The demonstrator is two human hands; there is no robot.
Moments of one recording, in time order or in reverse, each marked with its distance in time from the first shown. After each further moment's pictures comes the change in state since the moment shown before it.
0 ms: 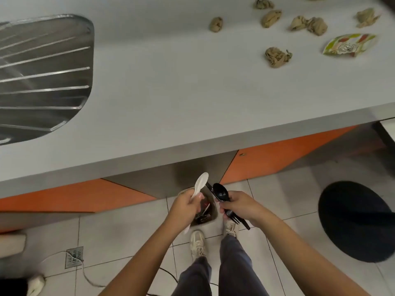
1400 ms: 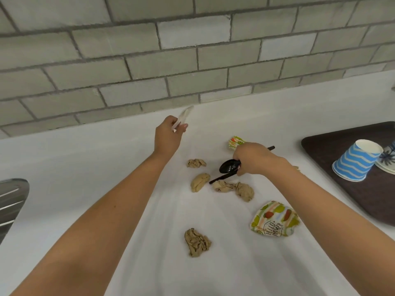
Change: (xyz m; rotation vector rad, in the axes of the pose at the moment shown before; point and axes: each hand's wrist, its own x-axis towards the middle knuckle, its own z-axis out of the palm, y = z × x) left_hand 0.342 0.503 -0.072 0.065 0.650 0.714; right_hand 0.051 -0.364 -0.424 -1.407 0.533 -0.379
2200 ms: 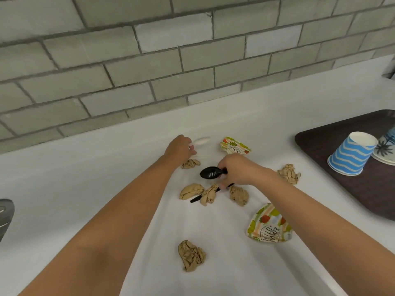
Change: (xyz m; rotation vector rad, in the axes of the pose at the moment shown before) left_hand 0.012 -0.005 0.058 0.550 -0.549 0.018; right_hand 0.007 -0.001 0.029 0.400 -0.022 -0.032
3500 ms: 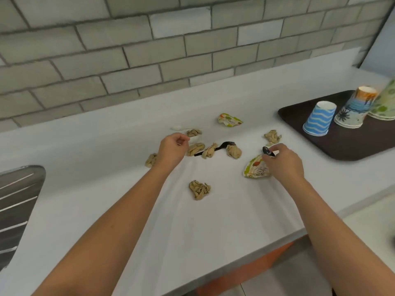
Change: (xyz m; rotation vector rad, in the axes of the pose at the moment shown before) left_hand -0.177 -0.007 -0.005 -0.551 0.266 -0.065; right_hand -0.151 0.019 0.077 0.430 0.687 0.642
